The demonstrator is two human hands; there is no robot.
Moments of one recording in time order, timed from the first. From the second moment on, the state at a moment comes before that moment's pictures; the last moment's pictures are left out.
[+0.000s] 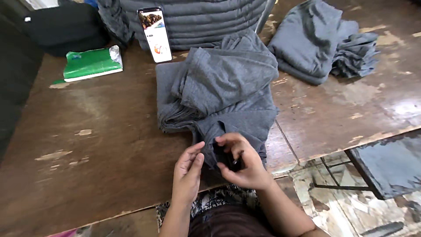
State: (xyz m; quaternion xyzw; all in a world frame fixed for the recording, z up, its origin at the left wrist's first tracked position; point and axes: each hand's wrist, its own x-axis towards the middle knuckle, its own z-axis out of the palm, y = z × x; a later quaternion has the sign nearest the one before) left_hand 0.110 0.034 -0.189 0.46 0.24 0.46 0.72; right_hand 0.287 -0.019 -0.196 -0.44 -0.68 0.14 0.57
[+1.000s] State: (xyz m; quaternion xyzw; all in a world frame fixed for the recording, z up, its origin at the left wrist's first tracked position) left_hand 0.121 0.019 -0.192 0.37 0.28 0.55 0.70; right_hand 0.276 -0.049 -0.198 -0.59 -0.67 0.17 0.41
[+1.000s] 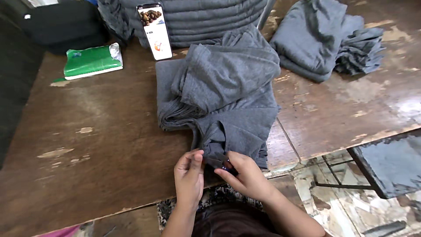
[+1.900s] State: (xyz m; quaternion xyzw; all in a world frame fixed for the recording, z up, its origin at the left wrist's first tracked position) left_hand 0.120 0.020 -0.192 0.45 0.27 0.56 0.64; right_hand 0.255 -0.047 -0.193 -0.65 -0.65 0.08 0.39
